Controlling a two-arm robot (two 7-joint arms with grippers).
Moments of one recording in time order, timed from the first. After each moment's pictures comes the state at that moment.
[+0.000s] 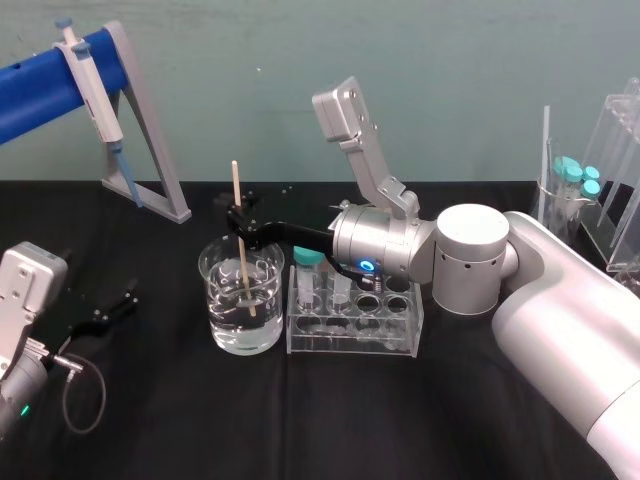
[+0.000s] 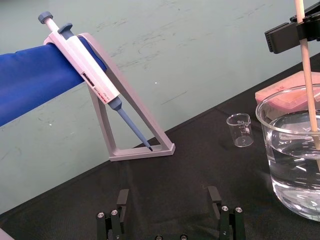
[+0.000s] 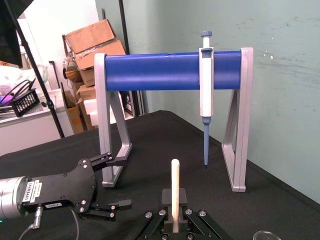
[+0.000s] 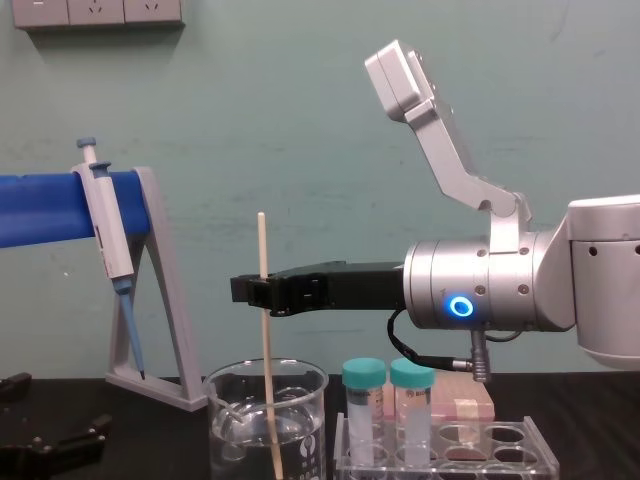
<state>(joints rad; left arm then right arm) -0.20 0.60 0.45 -1.41 -0.25 -0.12 0.03 0.73 0.19 -0.66 -1.07 0.49 0.14 0.58</state>
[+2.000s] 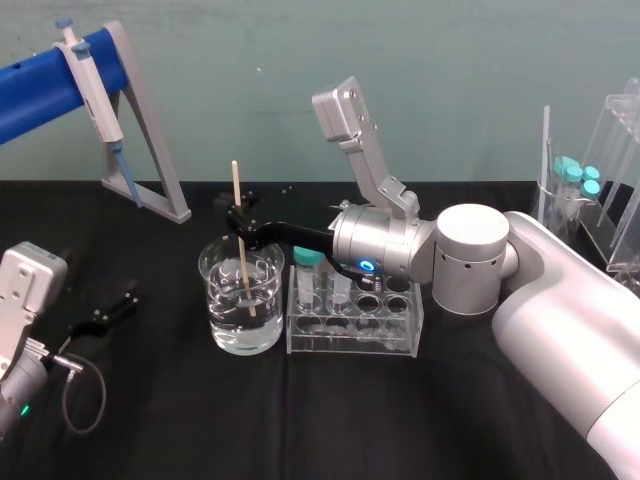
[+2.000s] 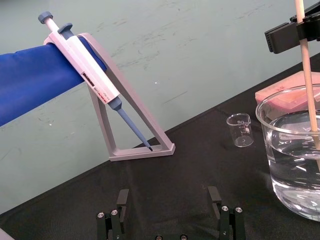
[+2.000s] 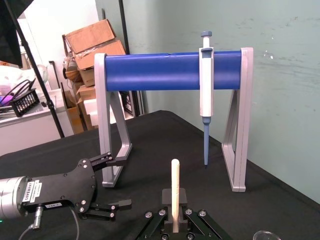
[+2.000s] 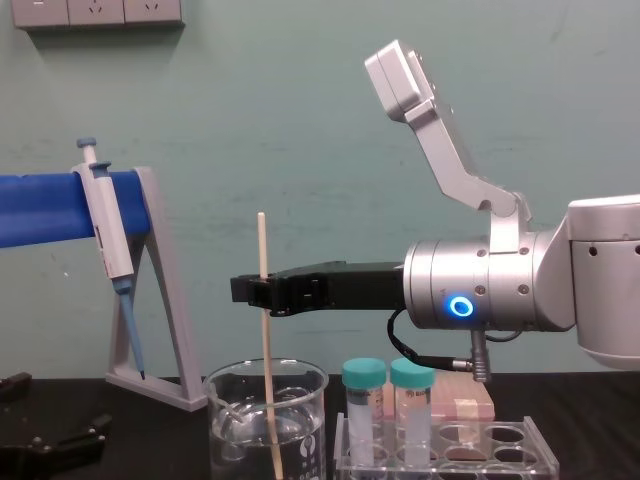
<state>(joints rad) -0.20 0.60 0.45 -1.41 -0.25 -0.12 0.03 0.73 0.19 -0.66 -1.07 0.49 0.14 0.58</state>
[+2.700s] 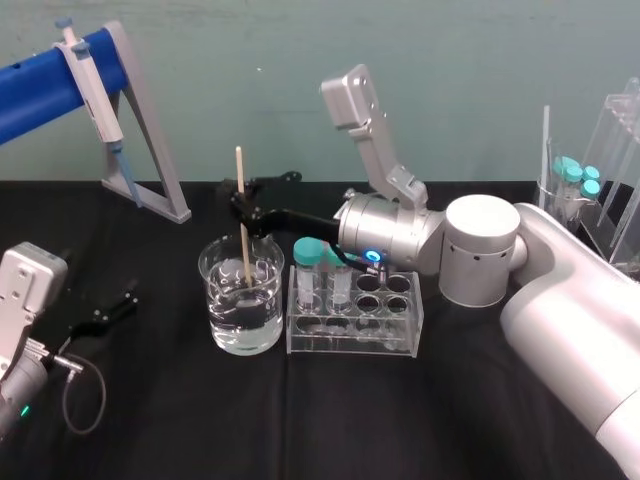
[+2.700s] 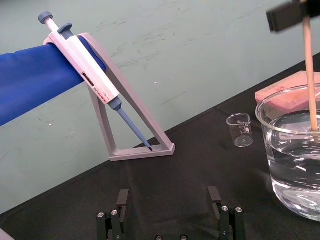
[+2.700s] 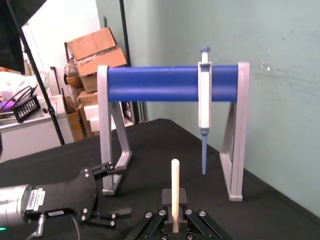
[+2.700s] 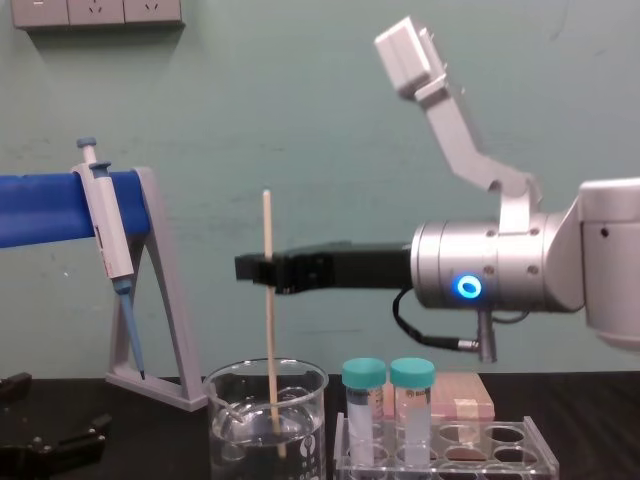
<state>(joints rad) -0.20 0.60 0.45 -1.41 -0.25 -0.12 0.03 0.73 0.20 -0.64 -1.11 0.49 0.14 0.58</state>
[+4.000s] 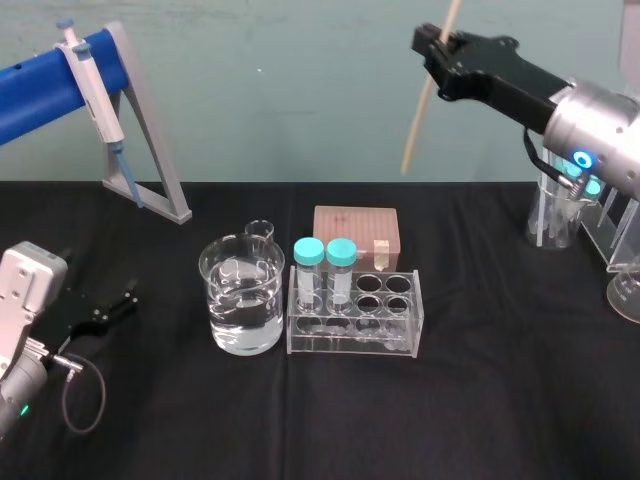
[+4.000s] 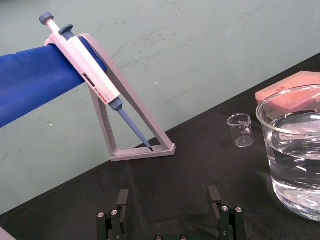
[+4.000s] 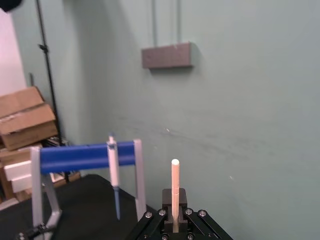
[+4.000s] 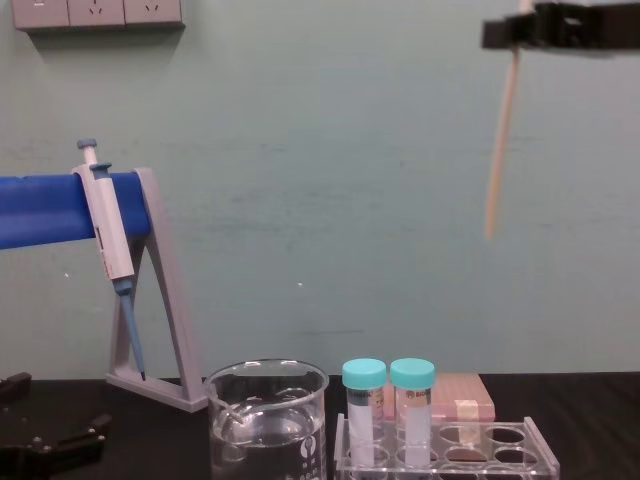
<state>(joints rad) -0.20 0.60 0.45 -1.41 -0.25 -0.12 0.03 0.56 0.53 -0.33 -1.65 0.69 0.30 0.33</state>
